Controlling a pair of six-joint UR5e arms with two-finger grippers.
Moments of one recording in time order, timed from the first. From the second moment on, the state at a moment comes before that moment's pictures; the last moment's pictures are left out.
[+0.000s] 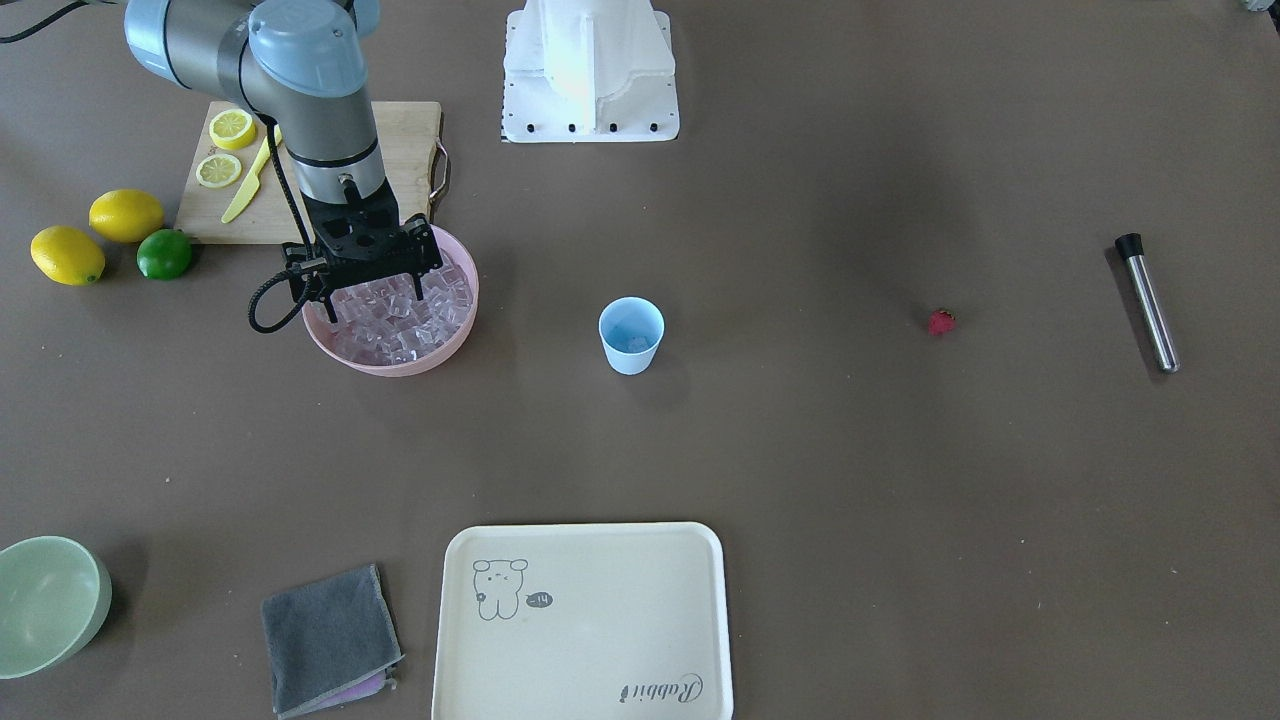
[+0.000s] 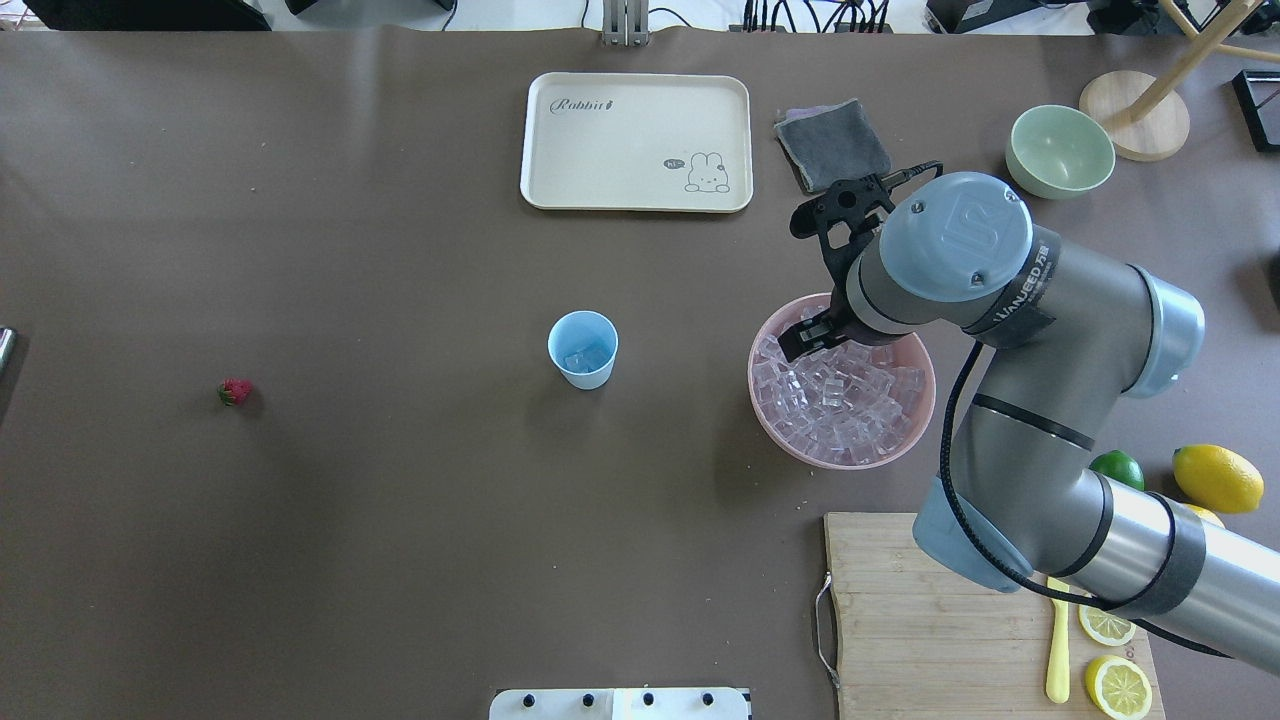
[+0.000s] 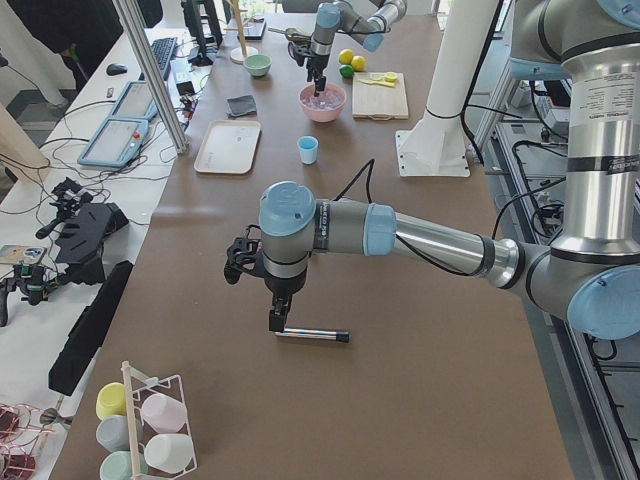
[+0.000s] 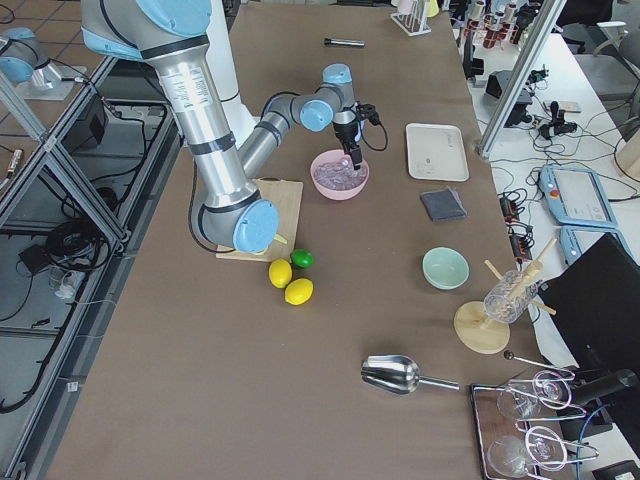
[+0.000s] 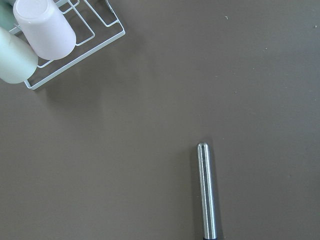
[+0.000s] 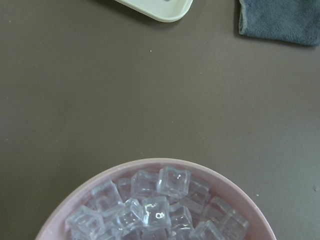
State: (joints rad) left arm -1.68 -1.52 -1.88 -1.37 -2.34 0.15; right arm 0.63 -1.13 1.93 -1.63 1.79 0.72
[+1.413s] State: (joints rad) left arm -1.68 -1.51 -1.89 -1.37 -2.37 0.15; right arm 0.57 -1.28 1.93 -1.47 1.61 0.64
